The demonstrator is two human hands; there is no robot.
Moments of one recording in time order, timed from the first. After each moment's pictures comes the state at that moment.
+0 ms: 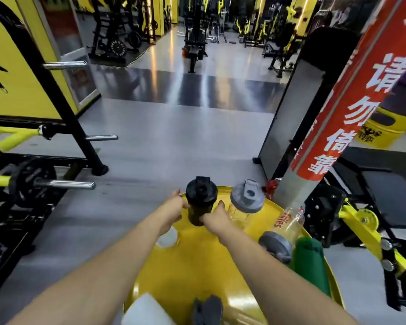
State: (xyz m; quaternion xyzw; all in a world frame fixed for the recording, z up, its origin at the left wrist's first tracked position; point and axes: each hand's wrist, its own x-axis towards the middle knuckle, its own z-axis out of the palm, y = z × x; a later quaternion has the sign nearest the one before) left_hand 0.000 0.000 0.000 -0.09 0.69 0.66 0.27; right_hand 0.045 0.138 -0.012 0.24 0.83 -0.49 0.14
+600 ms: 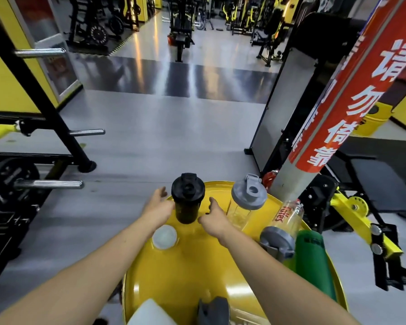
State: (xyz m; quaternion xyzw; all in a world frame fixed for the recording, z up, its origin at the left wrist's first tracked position) left_hand -0.014 -0.035 -0.015 -0.08 0.81 0.56 0.16; right_hand 0.043 0.128 -0.022 0.22 0.82 -0.51 0.14
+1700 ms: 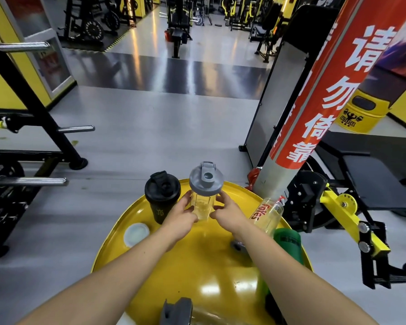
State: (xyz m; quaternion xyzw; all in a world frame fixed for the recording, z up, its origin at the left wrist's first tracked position) left_hand 0.044 0.079 -0.015 0.01 0.74 0.62 0.26; right_hand 0.064 0.238 -0.011 0.19 0.81 -0.55 0.10
